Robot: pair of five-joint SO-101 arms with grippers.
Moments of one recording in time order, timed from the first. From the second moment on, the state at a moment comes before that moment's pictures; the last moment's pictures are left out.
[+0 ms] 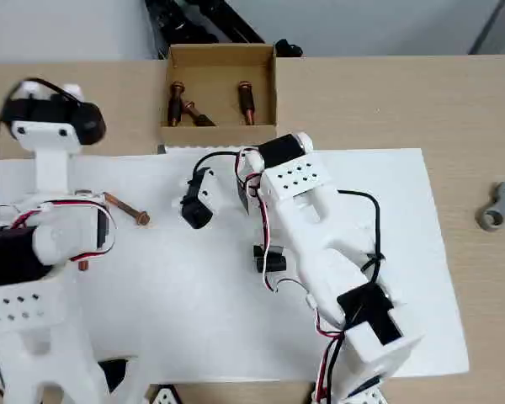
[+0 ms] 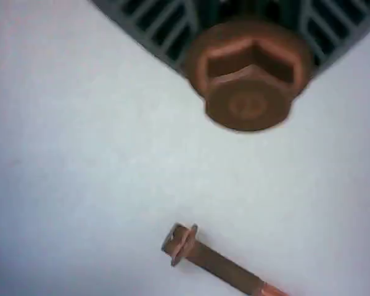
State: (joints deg) left arm -13.0 -37.2 9.9 99.4 -5.8; right arm -28.7 10.3 -4.2 95.3 56.0
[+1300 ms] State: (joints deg) left arm -13.0 -37.2 10.1 99.0 -5.6; right arm -28.7 27.3 -6.0 85.8 49.0
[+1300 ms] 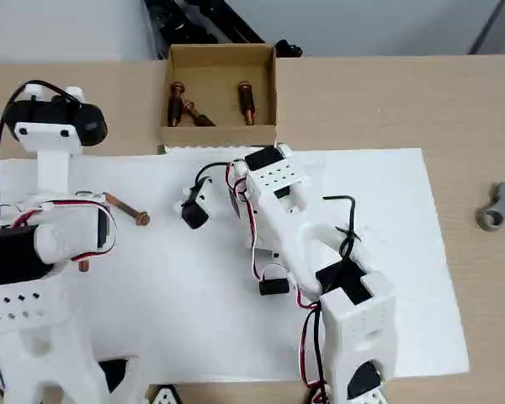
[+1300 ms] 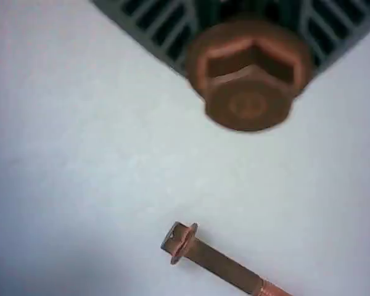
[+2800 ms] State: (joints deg) left arm -7.5 -37.2 10.1 76.0 -1.4; right arm -29.1 -30.2 -17.3 88.1 -18.0
